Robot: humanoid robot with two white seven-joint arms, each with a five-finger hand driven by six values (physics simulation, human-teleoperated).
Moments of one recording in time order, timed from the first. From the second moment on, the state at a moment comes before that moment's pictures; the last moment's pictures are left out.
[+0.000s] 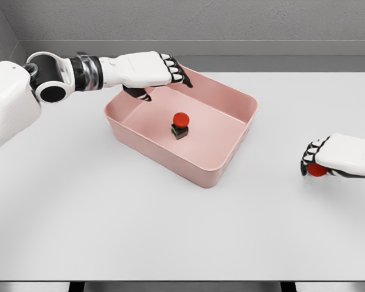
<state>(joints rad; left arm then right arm) -1.09 0.50 -1.00 -1.16 -0.53 -0.61 -0.30 -0.13 -0.98 0.14 -1.75 0.43 -0.61 0.61</state>
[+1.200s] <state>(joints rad) -0.89 1.04 -1.00 -1.31 -0.16 -0.61 -0.29 -0.85 -0.49 0.63 -1.45 0.46 -0.61 0.61</state>
